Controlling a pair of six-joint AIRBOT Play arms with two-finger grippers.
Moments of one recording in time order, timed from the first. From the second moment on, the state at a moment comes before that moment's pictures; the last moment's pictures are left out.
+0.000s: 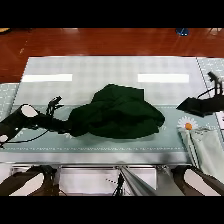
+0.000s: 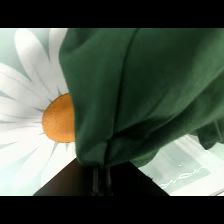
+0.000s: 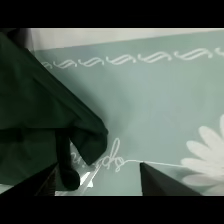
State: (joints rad) left arm 0.00 -1.13 0.52 0.99 -1.04 -1.22; right arm -0.41 -1.09 0.83 -1.05 1.29 1.20
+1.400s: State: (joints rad) left arm 0.00 -1.00 1.01 1.08 -1.16 -1.22; right arm -0.21 -1.11 1.01 -0.96 1.09 1.17
